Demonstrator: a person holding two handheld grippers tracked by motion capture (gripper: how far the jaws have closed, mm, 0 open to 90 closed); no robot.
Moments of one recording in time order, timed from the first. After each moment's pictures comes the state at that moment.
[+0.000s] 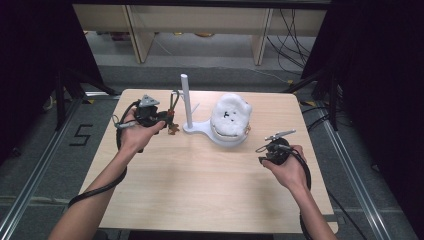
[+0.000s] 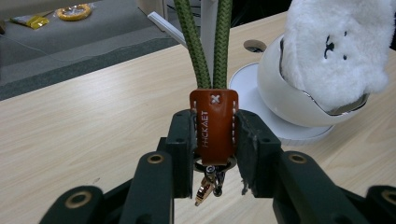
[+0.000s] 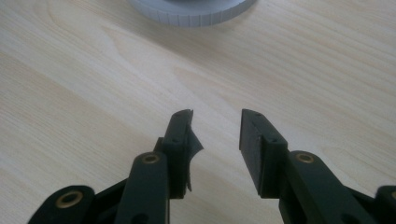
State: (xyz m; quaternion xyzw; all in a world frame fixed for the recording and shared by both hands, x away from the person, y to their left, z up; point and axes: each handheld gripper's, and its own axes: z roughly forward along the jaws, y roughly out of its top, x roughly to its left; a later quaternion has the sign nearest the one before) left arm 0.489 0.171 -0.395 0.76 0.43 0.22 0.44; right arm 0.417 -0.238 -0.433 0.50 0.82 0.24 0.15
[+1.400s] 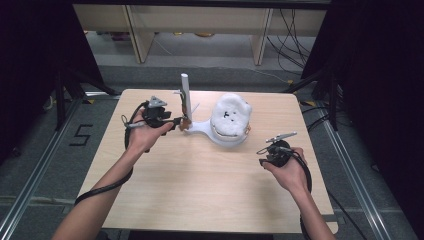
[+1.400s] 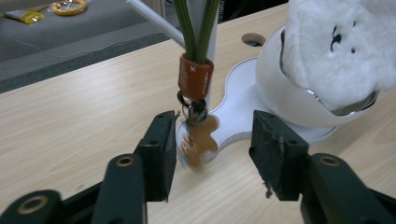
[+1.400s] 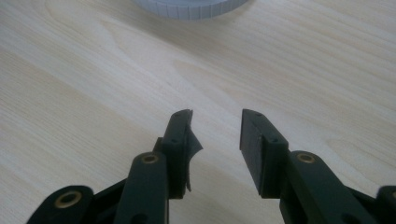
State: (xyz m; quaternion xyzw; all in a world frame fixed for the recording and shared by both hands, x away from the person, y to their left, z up) left arm 0.496 0.158 -0.407 0.77 0.42 0.22 0.42; right arm 0.413 -0.240 -0.438 0.51 0.82 0.24 0.14
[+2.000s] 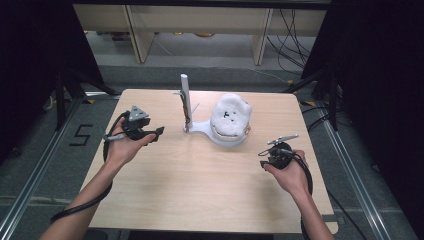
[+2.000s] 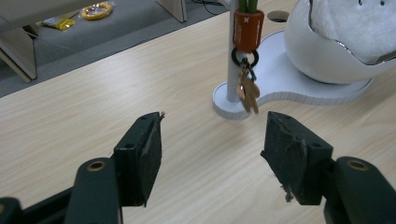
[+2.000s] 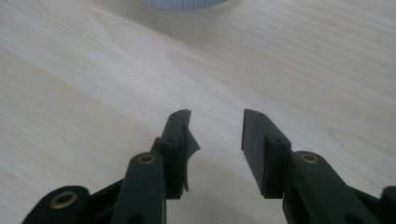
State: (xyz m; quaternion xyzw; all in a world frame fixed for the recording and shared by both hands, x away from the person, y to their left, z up) left arm 0.457 0.206 -0.414 0.77 0.42 0.26 0.40; right arm 0.411 -0.246 -0.446 0.51 0.81 0.24 0.14
